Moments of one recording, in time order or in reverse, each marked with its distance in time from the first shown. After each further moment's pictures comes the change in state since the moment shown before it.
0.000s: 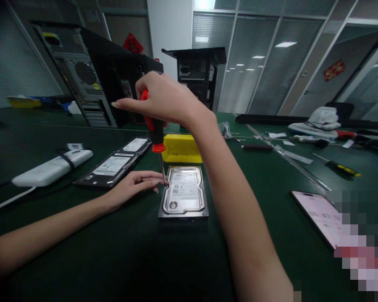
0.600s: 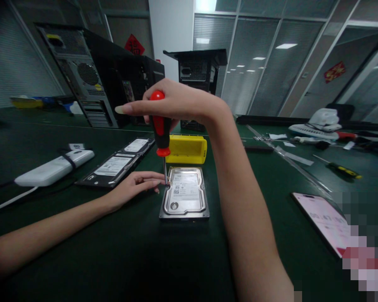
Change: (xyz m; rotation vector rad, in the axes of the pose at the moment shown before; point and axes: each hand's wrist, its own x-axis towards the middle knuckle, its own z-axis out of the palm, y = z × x) left_hand -0.001 -0.003 -0.001 -0.022 -0.019 0.022; right_hand -0.018 -0.021 -0.015 -0.087 -0.146 0.092
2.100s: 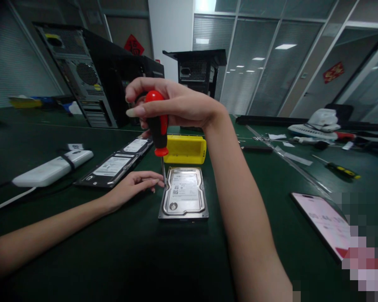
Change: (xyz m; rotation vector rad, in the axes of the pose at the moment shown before) left_hand 0.000 0.005 0.002 0.036 0.036 0.001; right_hand -0.004 -0.002 0.007 0.719 -0.104 0.042
